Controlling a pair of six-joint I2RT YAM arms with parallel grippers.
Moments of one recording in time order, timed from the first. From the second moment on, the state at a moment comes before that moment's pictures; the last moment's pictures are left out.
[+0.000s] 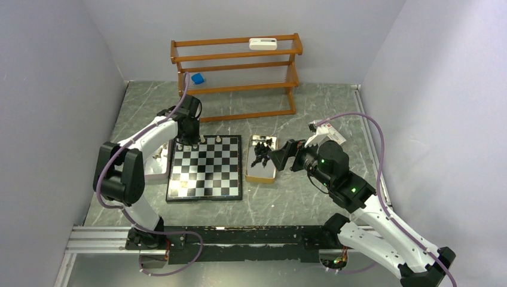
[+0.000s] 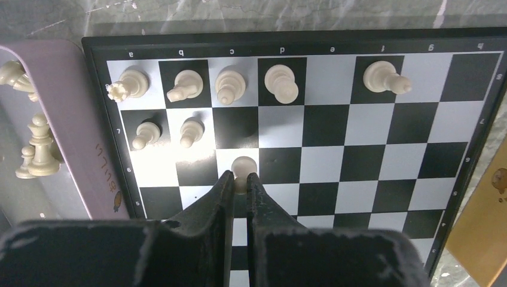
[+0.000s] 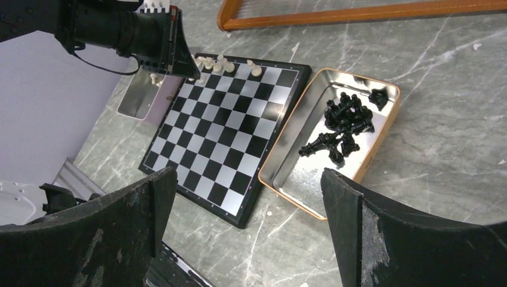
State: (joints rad) left arm -0.33 1.67 1.20 -0.64 -0.12 -0.31; right arm 0.71 0.70 0.72 -0.28 0.07 0.49
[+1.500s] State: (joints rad) left arm -0.33 1.79 1.21 -0.60 -0.18 -0.31; right arm 0.71 0.70 0.72 -0.28 0.08 0.49
